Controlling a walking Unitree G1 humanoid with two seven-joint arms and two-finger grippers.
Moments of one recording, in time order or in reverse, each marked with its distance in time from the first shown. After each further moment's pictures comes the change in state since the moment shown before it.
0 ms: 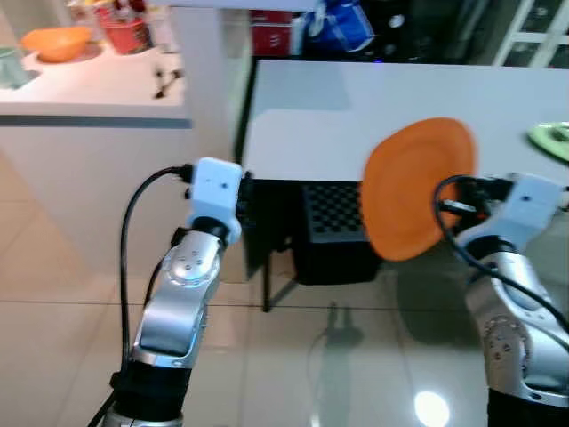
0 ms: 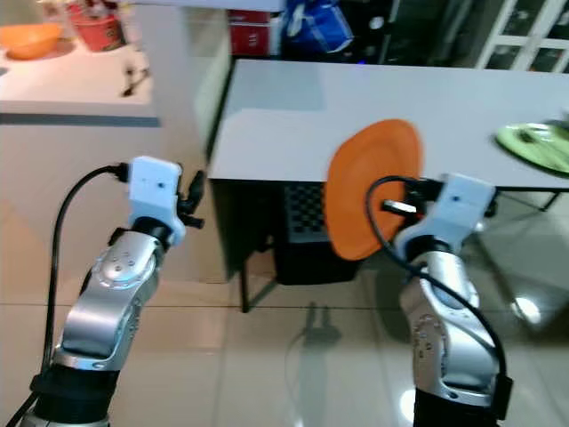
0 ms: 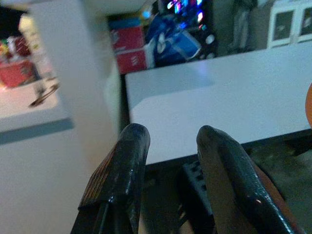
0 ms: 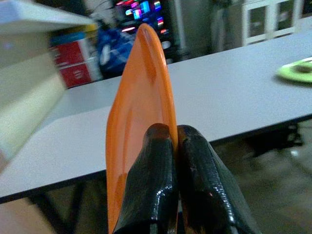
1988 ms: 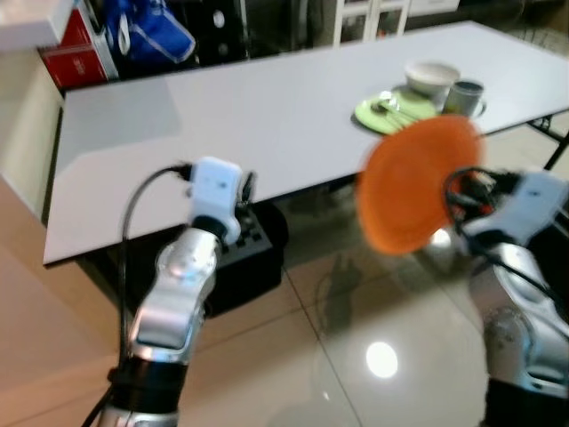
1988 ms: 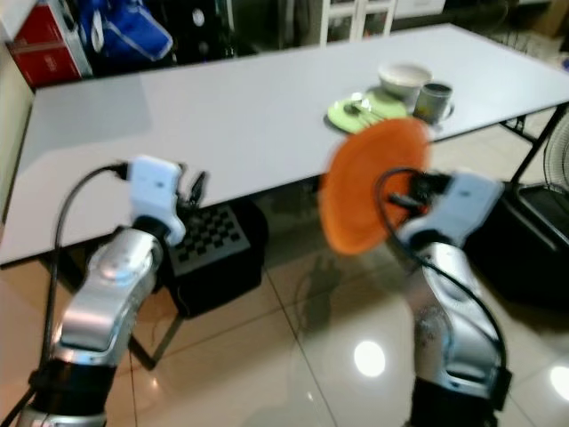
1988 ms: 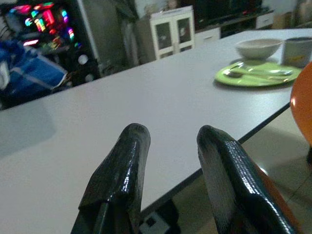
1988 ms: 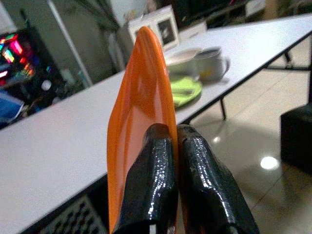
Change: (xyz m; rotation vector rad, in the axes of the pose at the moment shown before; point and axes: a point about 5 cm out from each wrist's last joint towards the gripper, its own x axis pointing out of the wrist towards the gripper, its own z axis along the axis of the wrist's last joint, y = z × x) left arm 0.004 0.000 -0.003 -0.013 -0.002 -0.066; right arm 0.007 -0.007 0.004 0.071 -0.003 -0.037
